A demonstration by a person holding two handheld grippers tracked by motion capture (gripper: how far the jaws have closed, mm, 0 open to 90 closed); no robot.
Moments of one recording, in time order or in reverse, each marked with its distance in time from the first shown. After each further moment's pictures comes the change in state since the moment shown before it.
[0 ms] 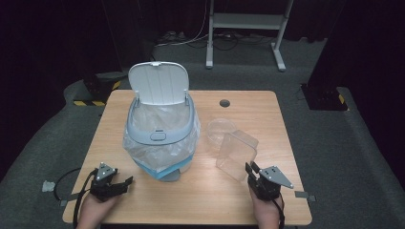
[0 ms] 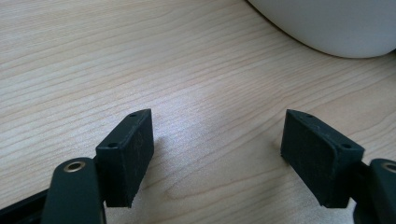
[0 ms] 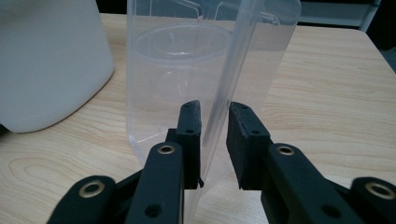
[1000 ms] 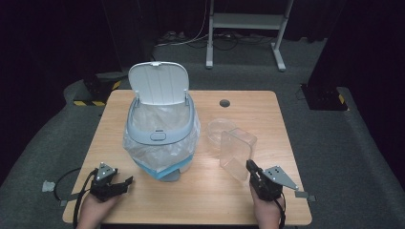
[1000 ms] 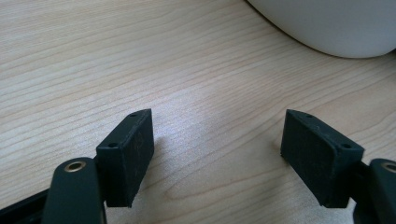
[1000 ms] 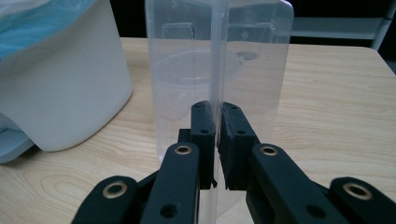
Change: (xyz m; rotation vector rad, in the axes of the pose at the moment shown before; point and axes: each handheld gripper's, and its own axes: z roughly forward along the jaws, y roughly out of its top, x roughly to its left) left arm 0.000 0.000 0.000 -0.001 -0.002 -0.001; right arm 0.000 0.009 -0.009 -0.073 0.055 0.022
